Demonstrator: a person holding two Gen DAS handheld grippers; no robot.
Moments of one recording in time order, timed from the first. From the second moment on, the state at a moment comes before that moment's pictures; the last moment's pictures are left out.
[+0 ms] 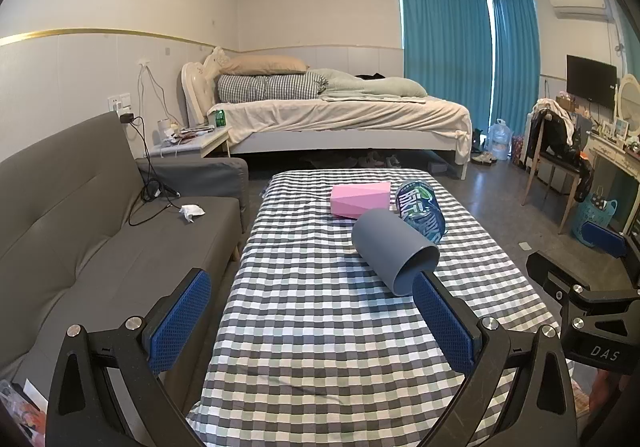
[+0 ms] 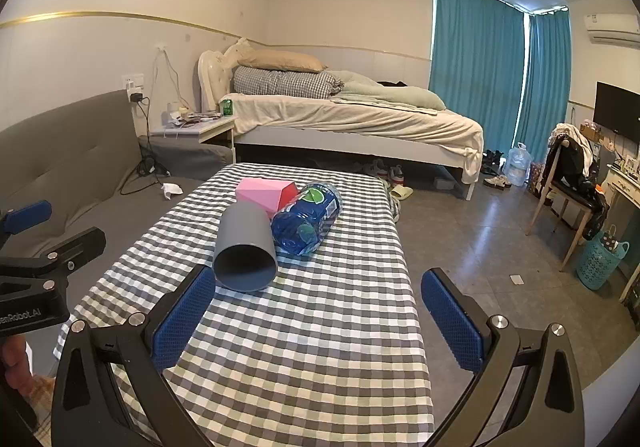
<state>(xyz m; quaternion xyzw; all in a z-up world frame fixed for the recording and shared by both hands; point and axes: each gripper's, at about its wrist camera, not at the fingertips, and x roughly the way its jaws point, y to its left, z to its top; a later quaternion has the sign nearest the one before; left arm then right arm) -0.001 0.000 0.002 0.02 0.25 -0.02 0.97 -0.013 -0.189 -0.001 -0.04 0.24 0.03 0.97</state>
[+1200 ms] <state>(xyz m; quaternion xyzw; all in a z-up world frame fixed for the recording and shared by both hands) 0.002 0.004 0.006 0.02 0.24 -0.01 0.97 -0.015 -0.180 0.008 -0.05 0.23 0.05 0.97</state>
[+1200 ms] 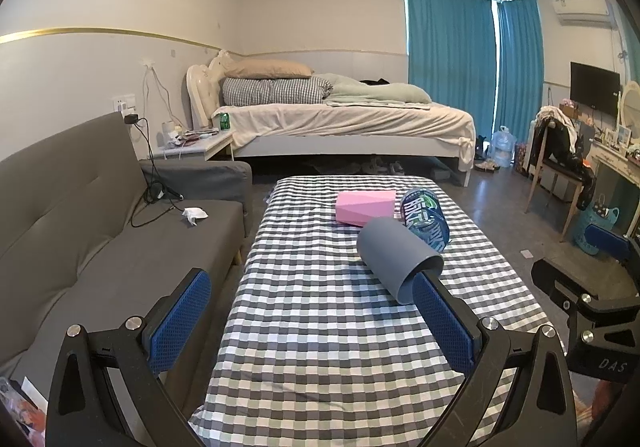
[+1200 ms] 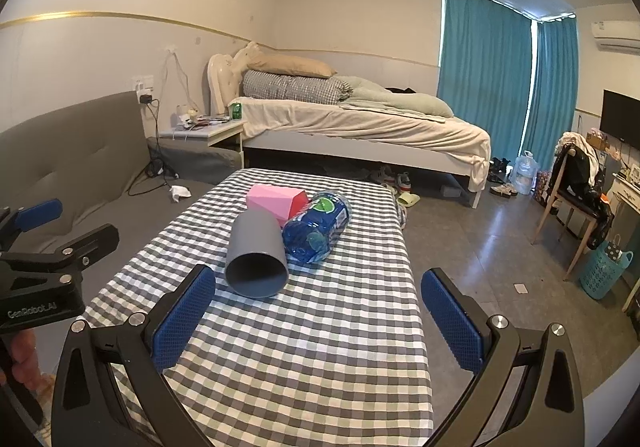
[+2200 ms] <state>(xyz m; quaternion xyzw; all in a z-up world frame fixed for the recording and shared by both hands) 0.241 0.053 -0.024 -0.02 0.41 0.08 0.91 0.329 -0.082 -0.036 -0.28 0.49 0.25 0.79</state>
